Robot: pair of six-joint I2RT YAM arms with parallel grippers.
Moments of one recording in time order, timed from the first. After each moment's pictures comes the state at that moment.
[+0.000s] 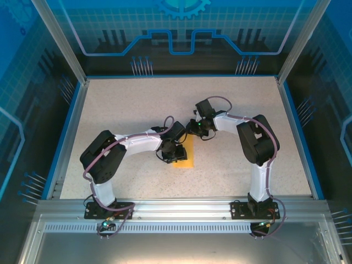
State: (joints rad) left arm -0.74 1.82 1.11 -0.58 0.24 -0.93; right arm 0.46 2.02 1.25 -0.34 -0.32 0.61
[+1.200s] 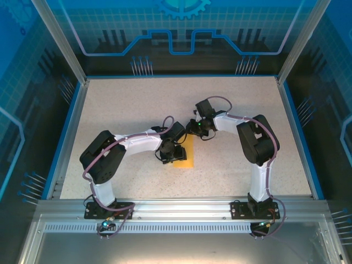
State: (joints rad) left arm -0.74 1.82 1.11 -0.64 0.20 -0.92; right arm 0.46 2.02 1.25 -0.34 -0.32 0.61
